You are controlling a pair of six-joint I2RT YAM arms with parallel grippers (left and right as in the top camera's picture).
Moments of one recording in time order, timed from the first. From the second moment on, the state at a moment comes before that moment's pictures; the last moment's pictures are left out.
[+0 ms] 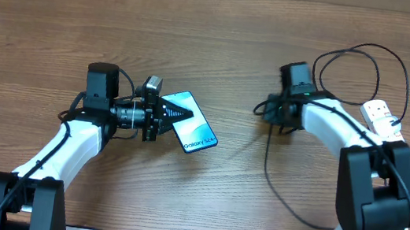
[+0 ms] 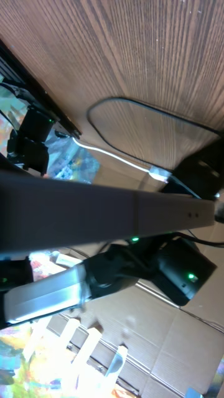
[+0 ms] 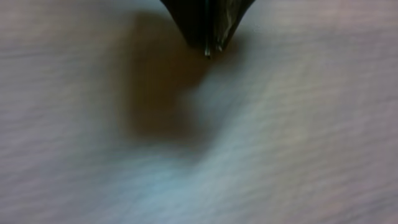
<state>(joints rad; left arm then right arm) -0.04 1.52 0.72 -0.03 1.30 -1.13 0.27 1.92 1.14 -0.51 -0.01 0.38</state>
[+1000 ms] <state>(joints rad) -0.04 1.52 0.72 -0.03 1.36 -1.10 0.43 1.89 1.14 -0.79 0.00 0.45</state>
